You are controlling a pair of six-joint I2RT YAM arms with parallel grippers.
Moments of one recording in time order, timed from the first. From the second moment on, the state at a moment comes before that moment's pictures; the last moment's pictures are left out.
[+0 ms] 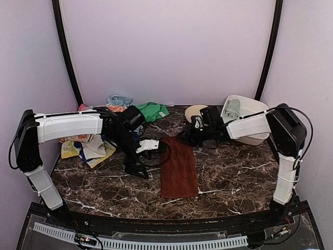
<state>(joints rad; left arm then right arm) -0.78 1.71 1.32 -0.86 0.46 0.75 0.62 1.94 1.13 0.12 -0.44 0.97</state>
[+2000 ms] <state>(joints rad) -1.08 1.81 1.17 -0.67 0.23 0.77 0.93 1.81 0.87 0.05 -0.31 0.80</state>
